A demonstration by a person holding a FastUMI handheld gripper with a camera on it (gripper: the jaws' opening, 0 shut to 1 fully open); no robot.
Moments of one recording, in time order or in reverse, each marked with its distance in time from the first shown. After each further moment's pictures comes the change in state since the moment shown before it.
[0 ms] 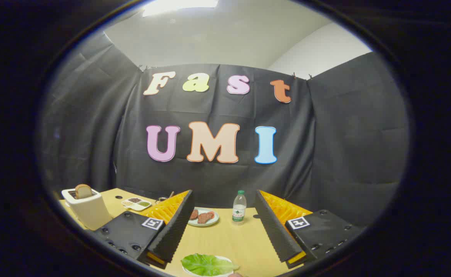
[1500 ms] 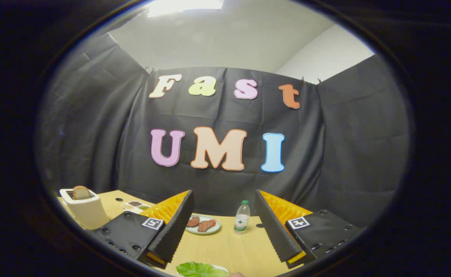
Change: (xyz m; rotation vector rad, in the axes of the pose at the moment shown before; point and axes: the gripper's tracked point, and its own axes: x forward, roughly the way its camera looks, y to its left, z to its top) arm 0.037 0.004 0.024 -0.025 -0.048 0.052
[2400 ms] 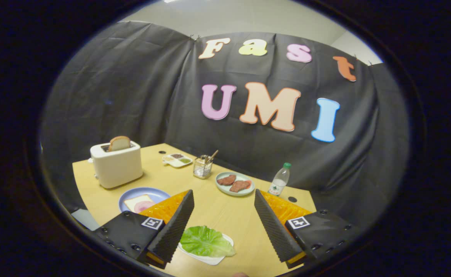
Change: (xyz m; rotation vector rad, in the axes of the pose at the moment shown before) arm -0.030 0.033 -0.117 -0.136 0.370 0.457
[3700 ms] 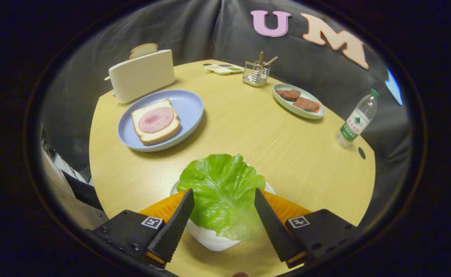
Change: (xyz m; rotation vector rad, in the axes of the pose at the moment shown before) arm 0.068 0.048 -0.223 -0.126 0.589 0.394
